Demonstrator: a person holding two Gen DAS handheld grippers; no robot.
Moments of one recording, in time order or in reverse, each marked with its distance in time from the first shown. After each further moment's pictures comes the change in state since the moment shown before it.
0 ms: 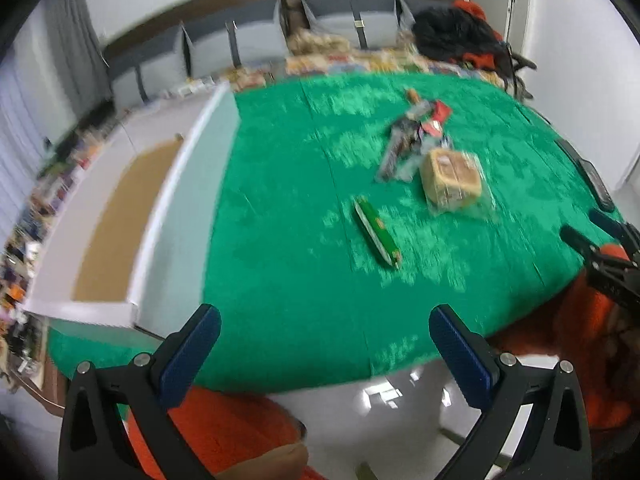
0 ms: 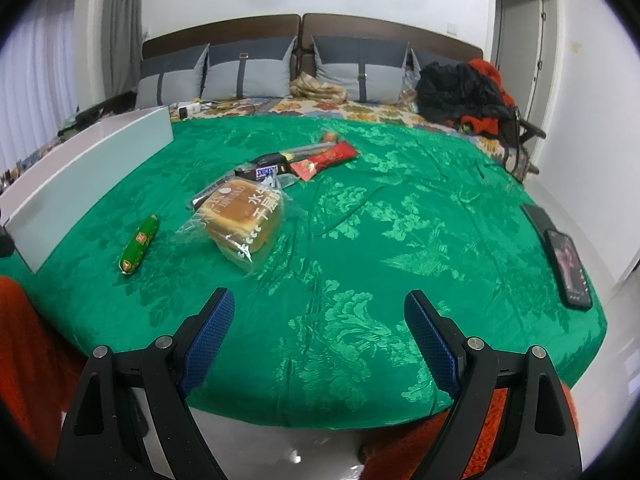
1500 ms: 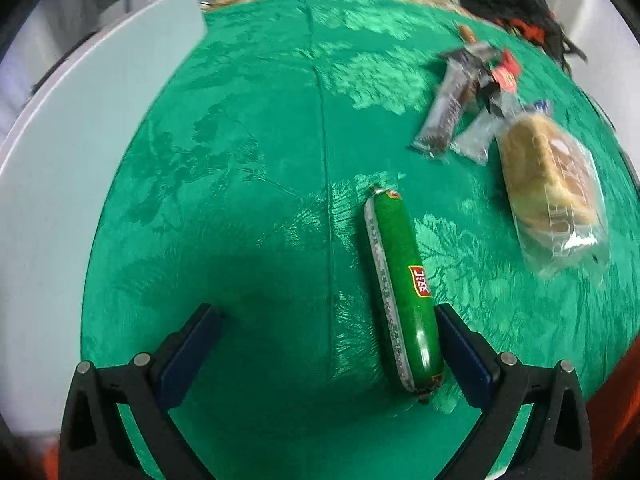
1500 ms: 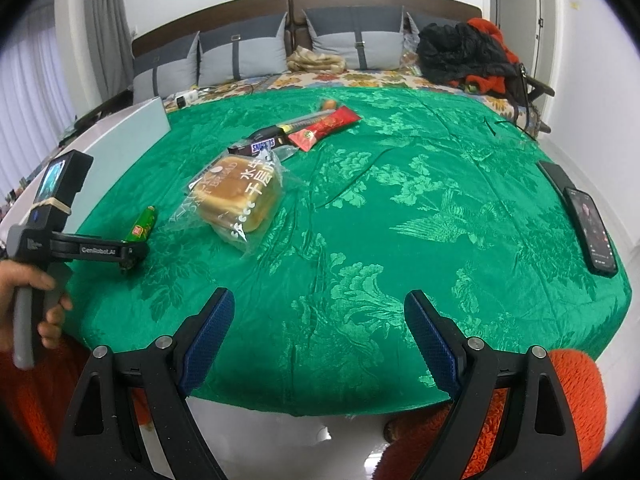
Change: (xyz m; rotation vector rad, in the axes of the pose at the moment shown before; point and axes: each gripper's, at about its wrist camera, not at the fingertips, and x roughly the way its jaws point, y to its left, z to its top) left arm 0.171 -0.010 0.050 -0.096 0.221 -0.006; right arm 0.020 -0.015 -0.004 0.085 0.091 0.063
